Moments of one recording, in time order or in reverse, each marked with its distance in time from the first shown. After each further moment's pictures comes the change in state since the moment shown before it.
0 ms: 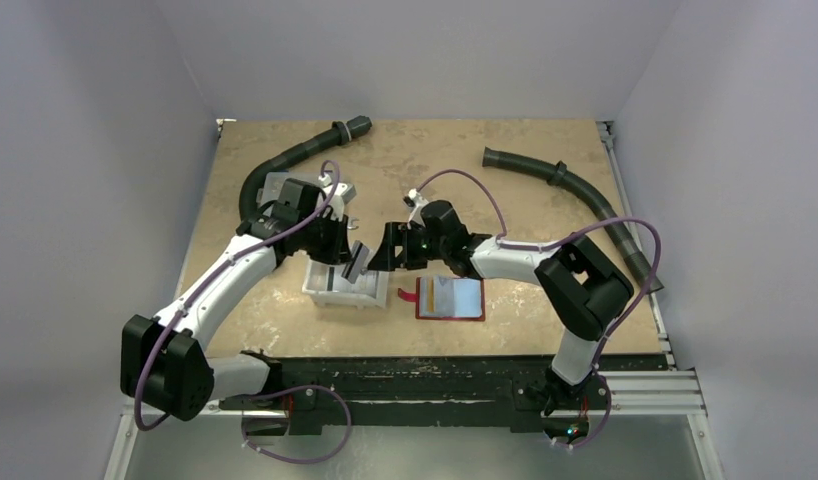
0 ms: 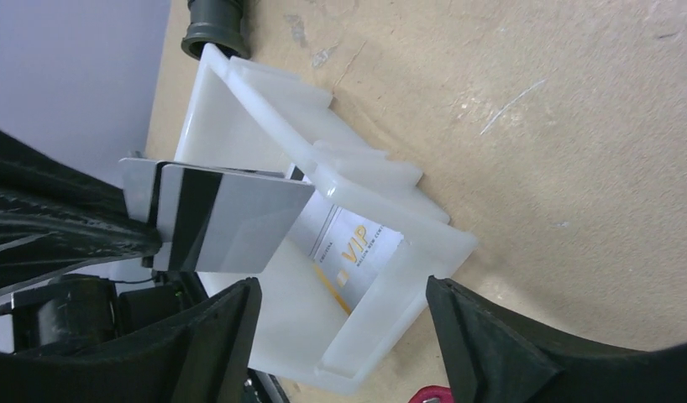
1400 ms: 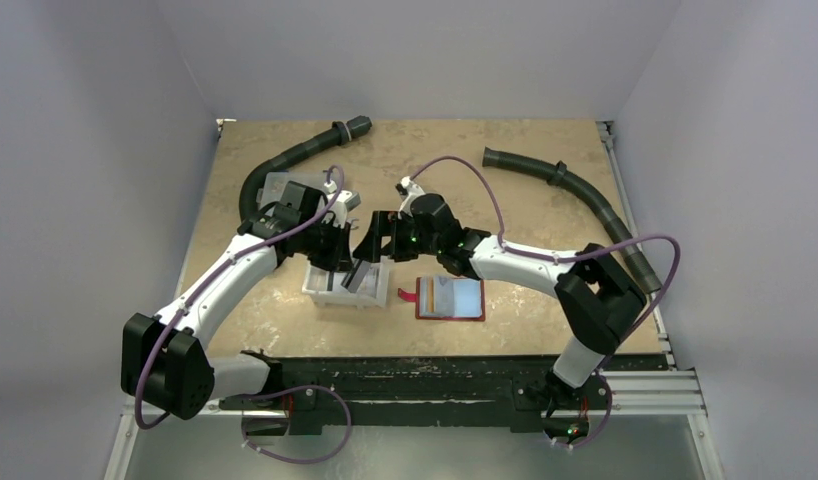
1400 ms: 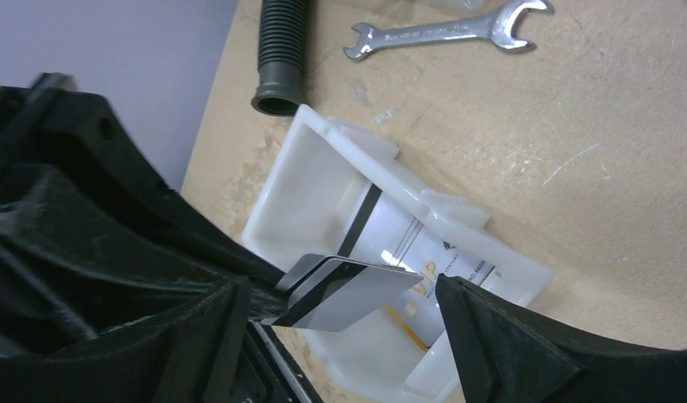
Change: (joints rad) left arm -0.004 -0.008 0.002 -0.066 0.062 0.053; right arm 0.081 -0.074 0.112 -0.109 0.172 0.035
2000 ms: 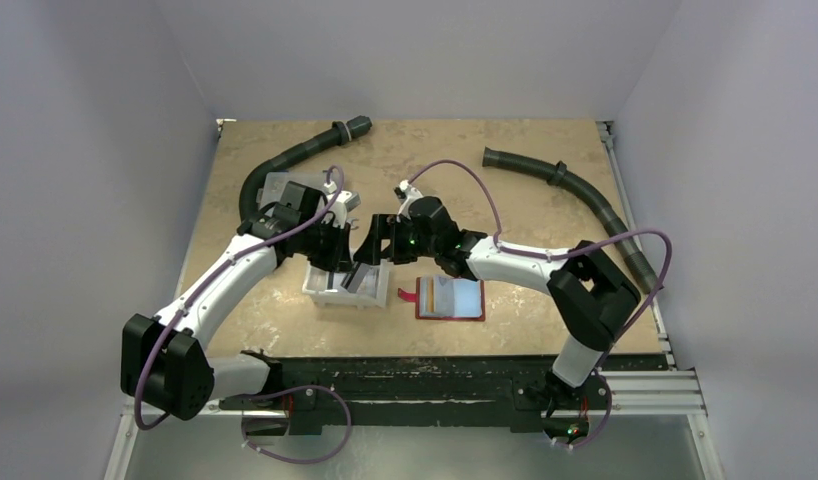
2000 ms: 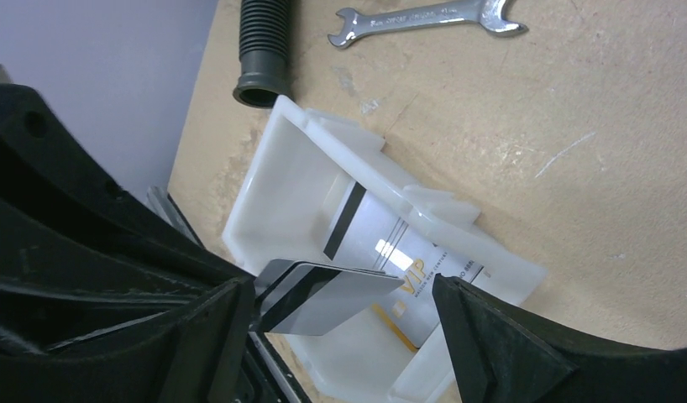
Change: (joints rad) left arm 0.000 -0.002 0.000 -0.006 0.001 0.000; right arm 0.000 0.007 -0.015 0.024 -0.003 0.000
